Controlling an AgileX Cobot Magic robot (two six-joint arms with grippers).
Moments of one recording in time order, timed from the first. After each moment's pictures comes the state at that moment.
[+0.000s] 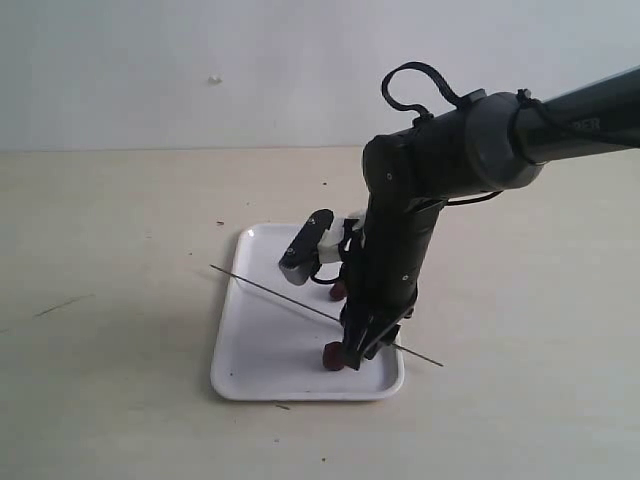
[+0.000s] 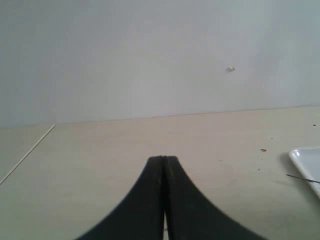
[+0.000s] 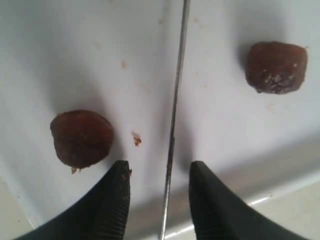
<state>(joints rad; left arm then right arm) 0.01 0.00 0.00 -0.11 0.13 0.17 0.45 2.09 -1.32 0.07 0.81 -0.55</state>
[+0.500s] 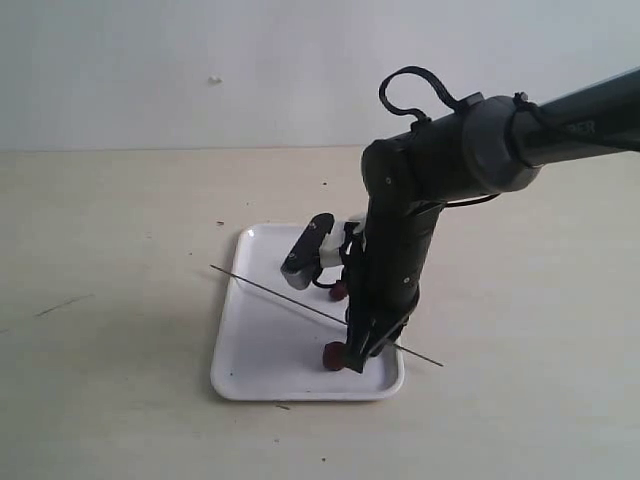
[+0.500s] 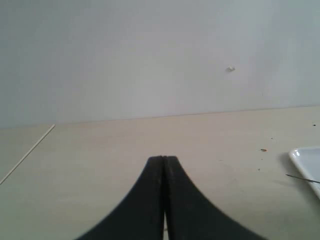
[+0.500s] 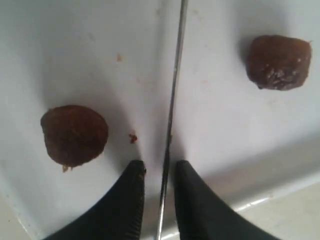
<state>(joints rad) 0.01 0.00 0.00 -0.11 0.13 0.17 0.45 2.09 -1.32 0.05 0.81 -0.55</state>
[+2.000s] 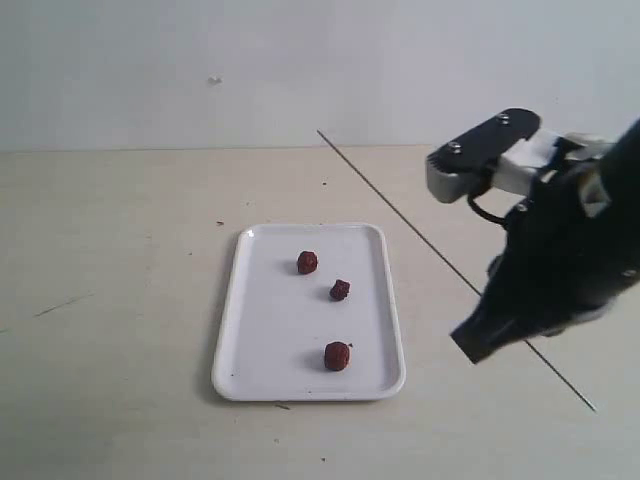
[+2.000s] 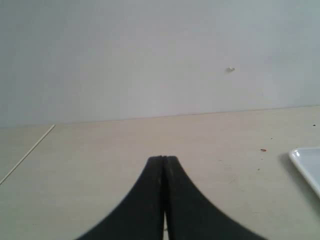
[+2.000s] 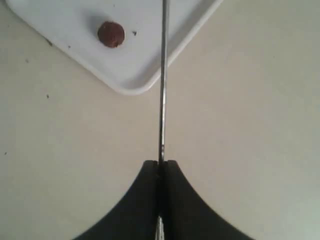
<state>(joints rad) 0.01 0.00 0.00 -0.11 0.13 0.17 0.45 1.27 -0.87 0.00 0.89 -0.05</state>
